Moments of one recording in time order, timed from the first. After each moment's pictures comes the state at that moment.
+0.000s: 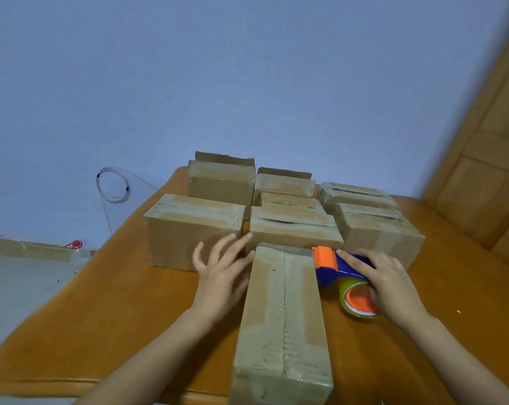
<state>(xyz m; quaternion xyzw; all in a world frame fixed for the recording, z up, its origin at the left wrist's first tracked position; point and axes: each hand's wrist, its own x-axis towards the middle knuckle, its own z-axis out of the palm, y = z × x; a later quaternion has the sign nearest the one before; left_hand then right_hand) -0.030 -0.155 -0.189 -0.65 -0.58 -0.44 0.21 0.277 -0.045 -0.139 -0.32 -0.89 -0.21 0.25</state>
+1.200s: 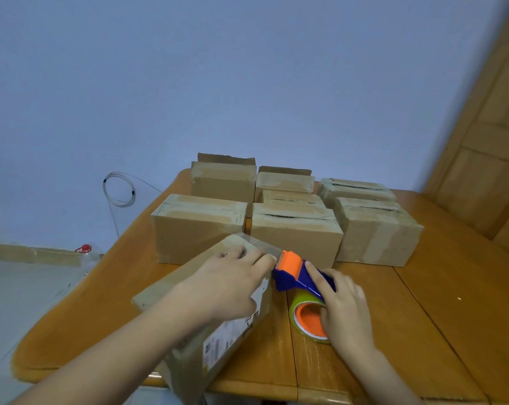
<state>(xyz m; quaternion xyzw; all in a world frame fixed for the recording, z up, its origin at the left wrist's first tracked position) 0.006 -0.228 -0.070 -0.77 -0.63 0.03 0.02 0.211 -0.131 -0.181 -0.41 -0.85 -0.14 0.31</state>
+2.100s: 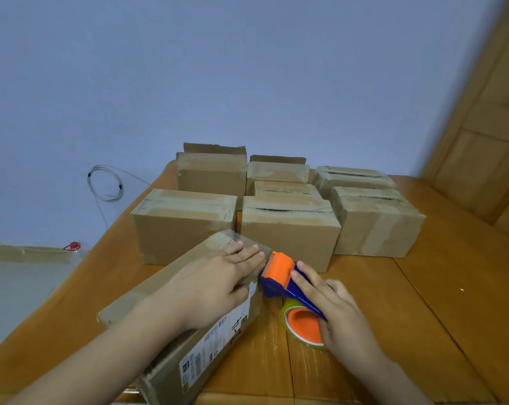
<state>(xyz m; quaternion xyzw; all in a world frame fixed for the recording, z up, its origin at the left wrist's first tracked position) -0.013 -0.211 -0.087 -0.79 -0.61 -0.08 -0.06 0.220 -0.135 -0.178 -0.34 -0.91 0.06 0.24</state>
